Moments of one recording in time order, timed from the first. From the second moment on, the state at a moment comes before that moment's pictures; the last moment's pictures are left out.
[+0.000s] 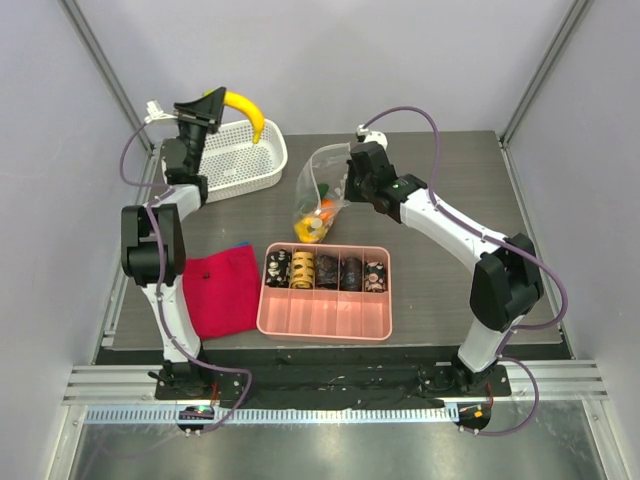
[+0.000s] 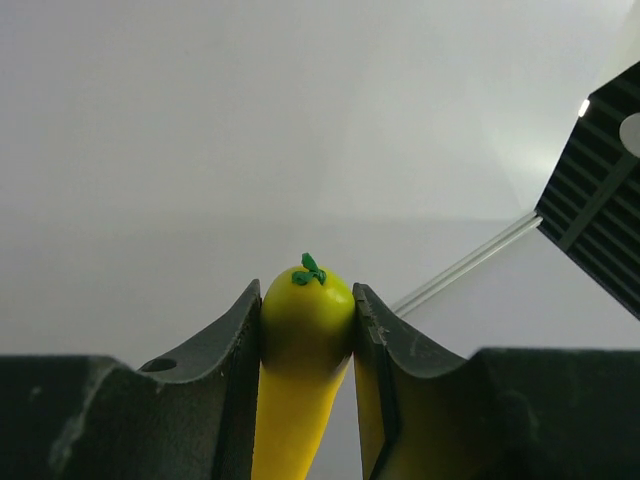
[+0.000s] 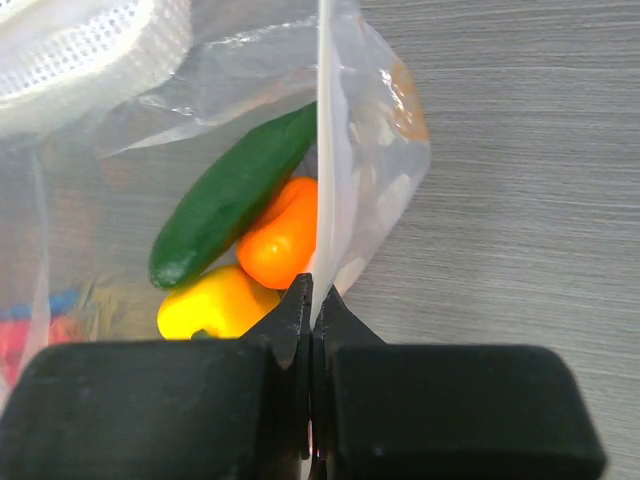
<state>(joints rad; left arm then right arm) 0.00 2.05 1.41 1.19 0.24 -1.36 0.58 1.73 1.47 -0.35 0.23 0.46</state>
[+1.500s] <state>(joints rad) -0.26 1.67 1.38 0.29 0.45 -0.79 0.58 1.85 1.71 -0.44 0.27 0.26</state>
